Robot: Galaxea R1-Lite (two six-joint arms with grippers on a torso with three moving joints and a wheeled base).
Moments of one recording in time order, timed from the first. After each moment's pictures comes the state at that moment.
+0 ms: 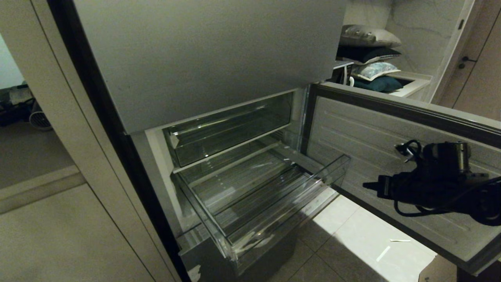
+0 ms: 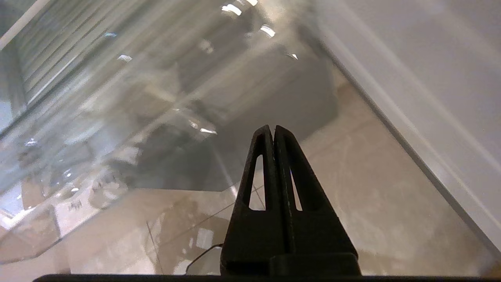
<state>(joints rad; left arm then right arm) -0.01 0.00 0.00 0.00 0.00 0.00 0.00 1.87 -0.80 -0.52 0.35 0.19</state>
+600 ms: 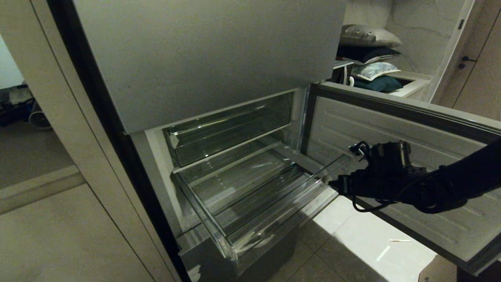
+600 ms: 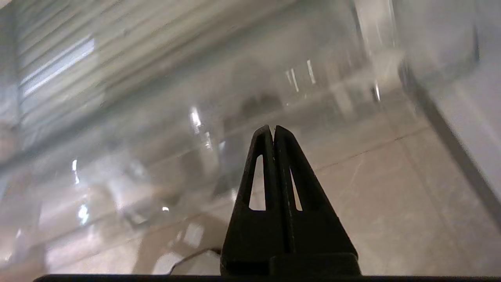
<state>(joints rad) -0.01 0.00 0.00 0.00 0.00 0.00 0.17 2.06 -1.00 -0.52 0.29 0.16</state>
